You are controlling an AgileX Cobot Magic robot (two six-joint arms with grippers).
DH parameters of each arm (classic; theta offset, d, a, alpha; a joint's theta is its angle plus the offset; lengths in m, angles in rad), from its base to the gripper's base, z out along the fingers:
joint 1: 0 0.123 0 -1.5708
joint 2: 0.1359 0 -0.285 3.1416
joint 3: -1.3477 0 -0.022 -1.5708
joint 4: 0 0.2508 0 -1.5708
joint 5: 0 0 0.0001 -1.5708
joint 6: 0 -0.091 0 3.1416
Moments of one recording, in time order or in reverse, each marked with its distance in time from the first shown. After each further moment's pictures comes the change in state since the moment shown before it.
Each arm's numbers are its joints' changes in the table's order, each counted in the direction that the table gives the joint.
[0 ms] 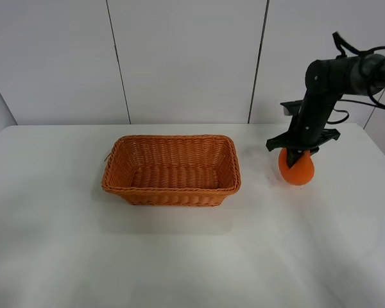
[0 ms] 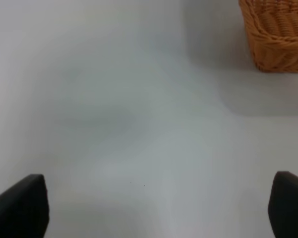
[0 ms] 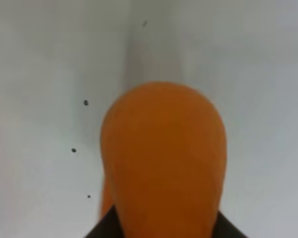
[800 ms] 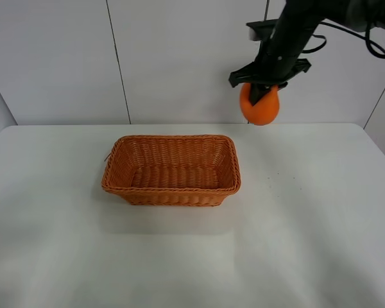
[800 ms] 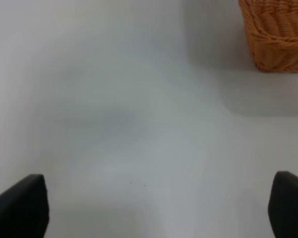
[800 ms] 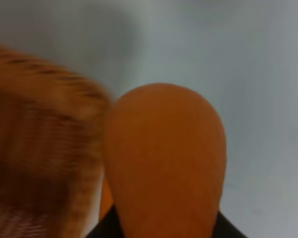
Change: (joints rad) left arm 0.000 0.000 0.000 0.000 0.000 0.000; right arm 0.252 -0.059 0.375 0.038 0.168 0.004
